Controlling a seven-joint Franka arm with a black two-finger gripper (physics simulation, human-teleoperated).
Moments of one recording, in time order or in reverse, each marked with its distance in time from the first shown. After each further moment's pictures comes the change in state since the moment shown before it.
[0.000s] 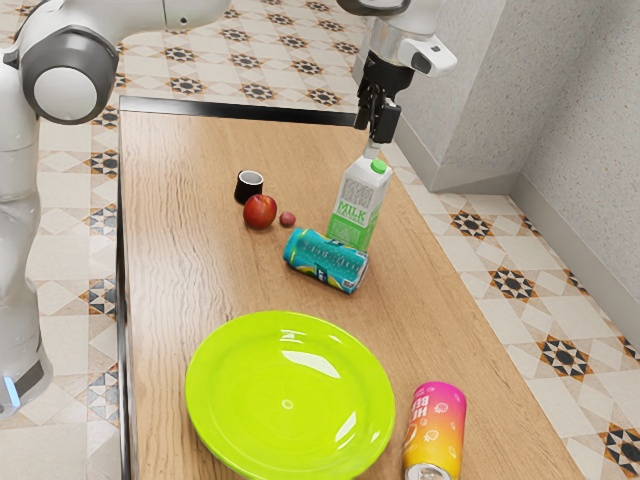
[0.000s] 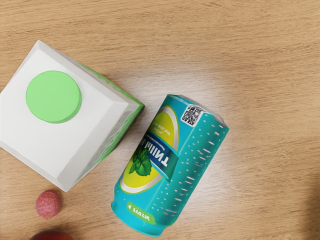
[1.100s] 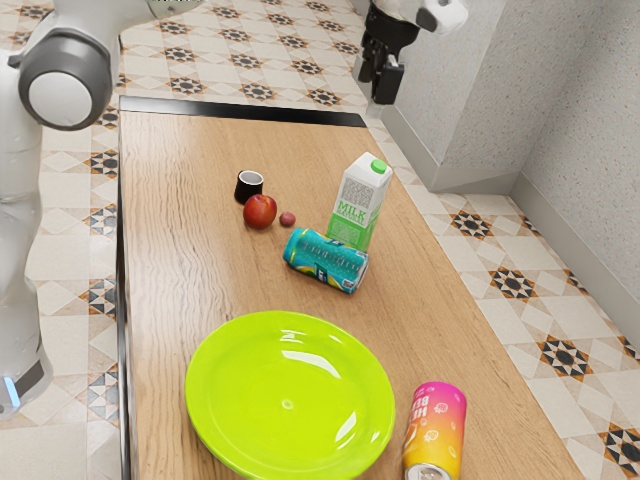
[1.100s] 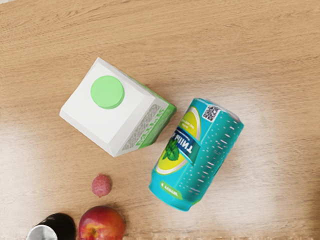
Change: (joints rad) arm -0.015 -0.004 -0.097 0.204 0.195 -0.172 -0.022
